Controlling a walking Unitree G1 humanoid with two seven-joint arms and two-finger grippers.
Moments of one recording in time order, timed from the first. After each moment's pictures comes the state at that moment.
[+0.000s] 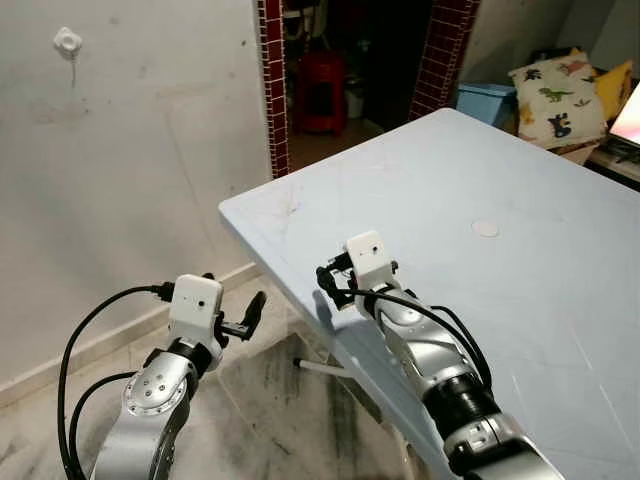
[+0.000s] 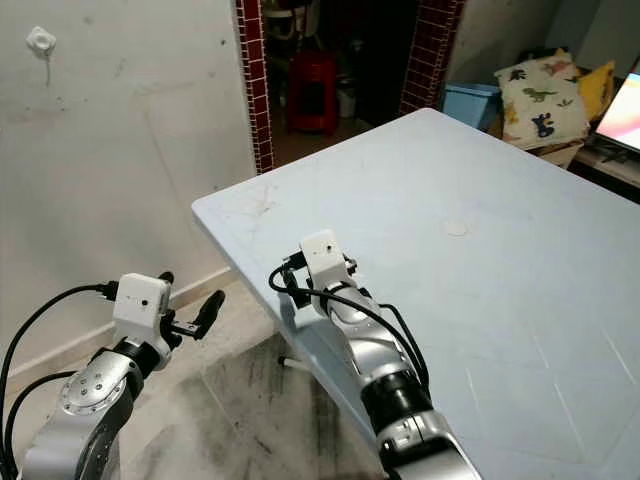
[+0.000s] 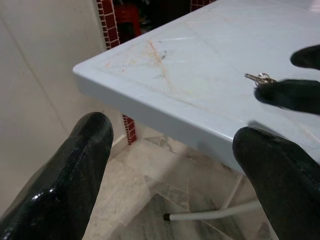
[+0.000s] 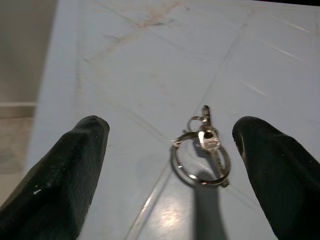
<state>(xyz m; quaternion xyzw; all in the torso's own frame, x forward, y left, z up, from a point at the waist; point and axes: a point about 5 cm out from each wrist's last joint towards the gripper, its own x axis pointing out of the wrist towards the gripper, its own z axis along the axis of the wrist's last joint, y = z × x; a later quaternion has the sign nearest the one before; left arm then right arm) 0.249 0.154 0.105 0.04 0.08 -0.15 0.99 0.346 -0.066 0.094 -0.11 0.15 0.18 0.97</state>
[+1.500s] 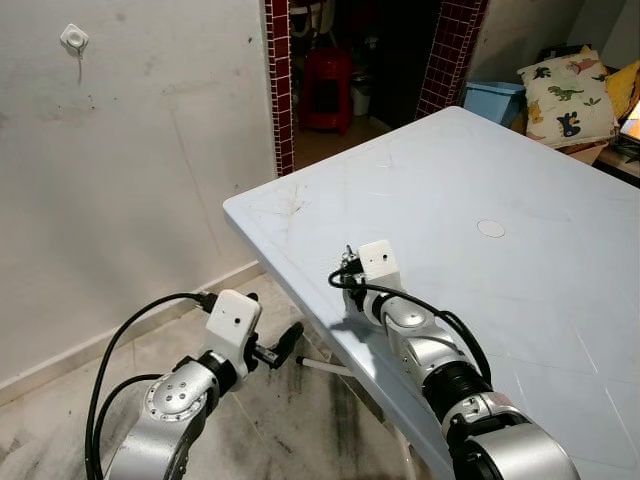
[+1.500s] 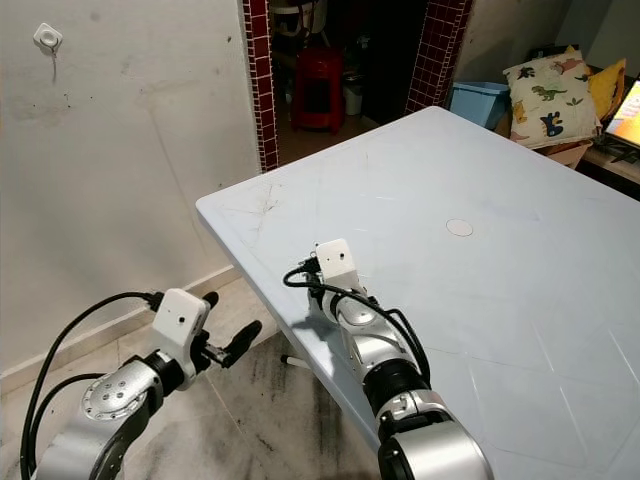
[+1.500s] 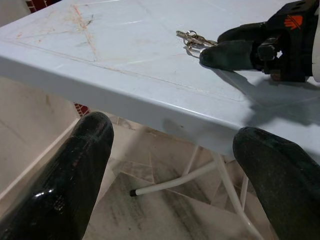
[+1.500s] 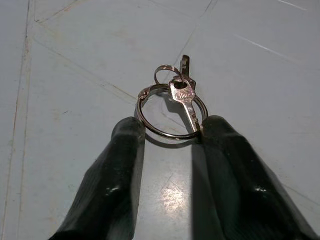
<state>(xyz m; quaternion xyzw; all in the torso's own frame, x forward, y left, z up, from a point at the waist) 0.243 0.129 0.091 0.05 0.13 -0.26 0.96 0.350 -0.081 0.071 -0.08 0.18 0.15 0.97</state>
